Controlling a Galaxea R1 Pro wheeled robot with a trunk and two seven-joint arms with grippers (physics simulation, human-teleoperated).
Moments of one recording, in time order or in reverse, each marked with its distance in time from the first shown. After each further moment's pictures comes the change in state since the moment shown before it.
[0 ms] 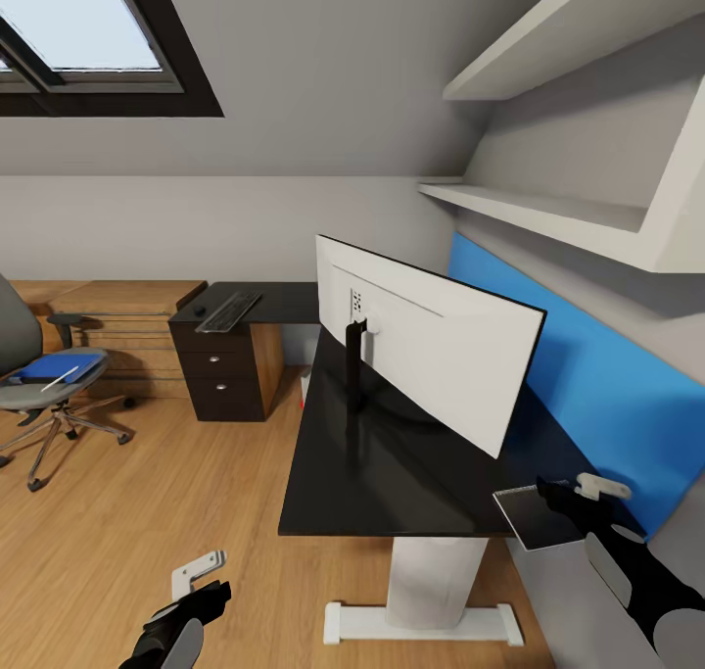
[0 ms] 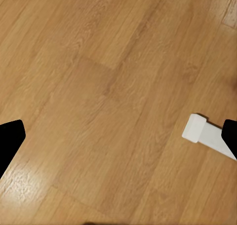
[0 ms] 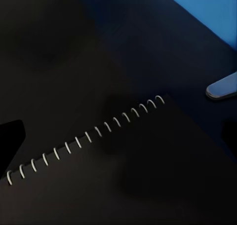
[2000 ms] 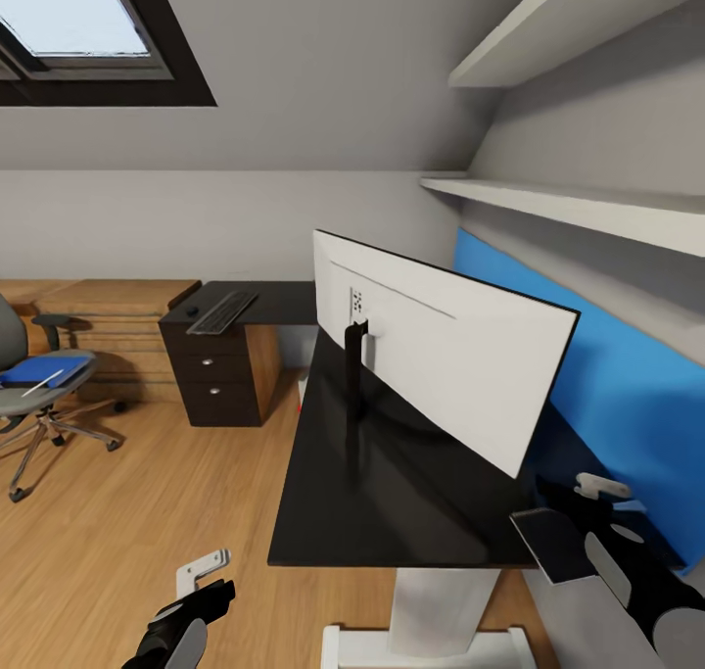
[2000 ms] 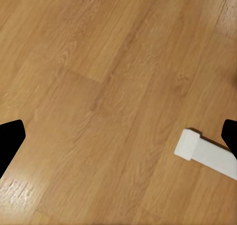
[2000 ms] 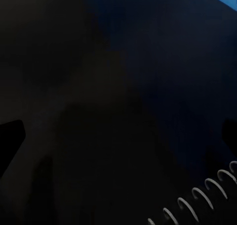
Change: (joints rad) left arm 0.000 0.000 -0.023 -0.008 0.000 0.000 0.000; right arm -0.001 0.000 0.001 0.000 0.004 0.003 0.001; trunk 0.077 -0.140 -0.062
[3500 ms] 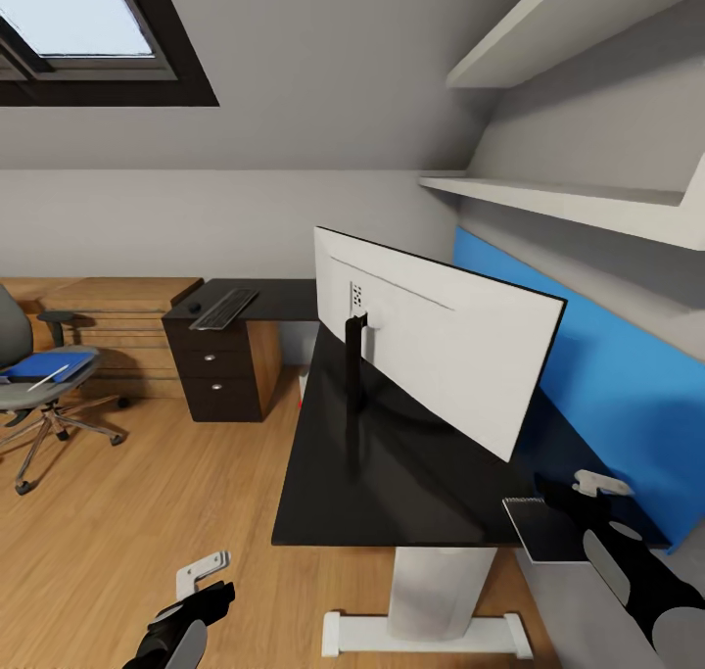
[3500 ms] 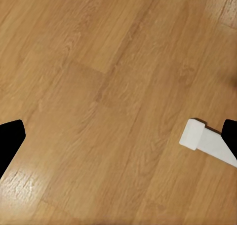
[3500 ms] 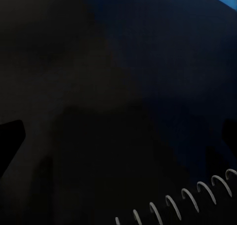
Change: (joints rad) left arm 0.000 0.000 0.000 0.008 0.000 0.000 -0.001; right arm 0.000 0.002 0.003 -0.015 0.001 0.002 -0.001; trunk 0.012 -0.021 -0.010
